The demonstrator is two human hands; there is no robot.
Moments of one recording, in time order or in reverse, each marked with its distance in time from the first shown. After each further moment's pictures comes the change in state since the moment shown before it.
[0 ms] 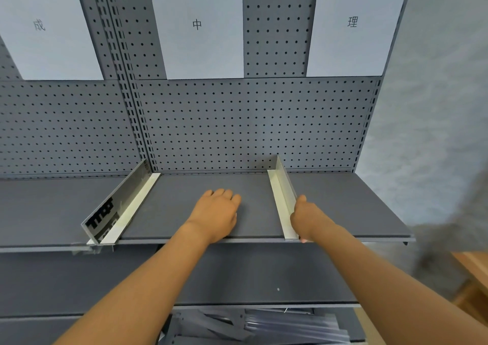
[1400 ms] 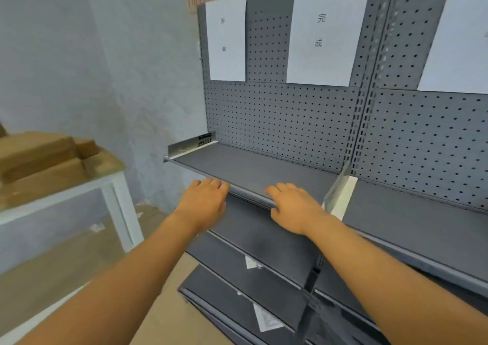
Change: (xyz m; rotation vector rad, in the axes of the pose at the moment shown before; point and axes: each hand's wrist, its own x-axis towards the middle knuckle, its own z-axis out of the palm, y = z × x) left_hand -0.385 -0.272 -0.046 0.168 -0.125 -0.686; right_hand -0.164 -0.409 0.105 -0.270 0.090 -1.150
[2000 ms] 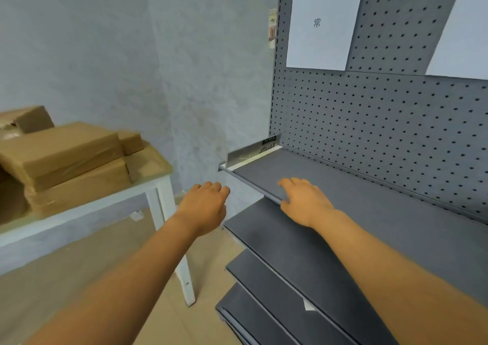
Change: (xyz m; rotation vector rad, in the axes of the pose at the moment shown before) left_hand 0.074 -0.243 0.133 -0.036 -0.106 -0.158; right_hand 0.290 -0.098 0.060 0.118 -0.043 -0.030
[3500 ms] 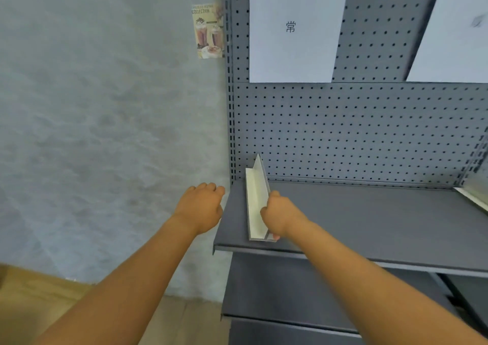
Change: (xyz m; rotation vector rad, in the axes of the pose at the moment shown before) left_hand 0.312 -0.160 0.081 -0.151 0.099 0.581; right_hand 0.248 -0.092 0.016 0.503 0.095 0.906
